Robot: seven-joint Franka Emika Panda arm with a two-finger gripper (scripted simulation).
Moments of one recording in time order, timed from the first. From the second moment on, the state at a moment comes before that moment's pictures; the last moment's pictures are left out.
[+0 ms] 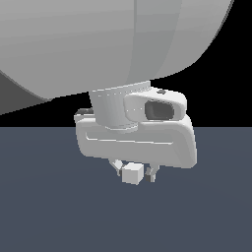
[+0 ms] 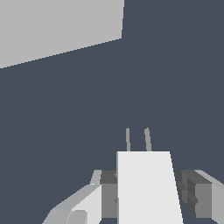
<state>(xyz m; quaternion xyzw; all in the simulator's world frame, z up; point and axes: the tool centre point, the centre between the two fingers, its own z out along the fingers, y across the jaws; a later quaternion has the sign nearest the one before) -0.063 -0.015 0.012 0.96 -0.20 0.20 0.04</state>
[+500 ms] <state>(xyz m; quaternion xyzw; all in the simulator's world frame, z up) -0.064 -0.016 0.012 0.96 -0.20 0.20 0.04</state>
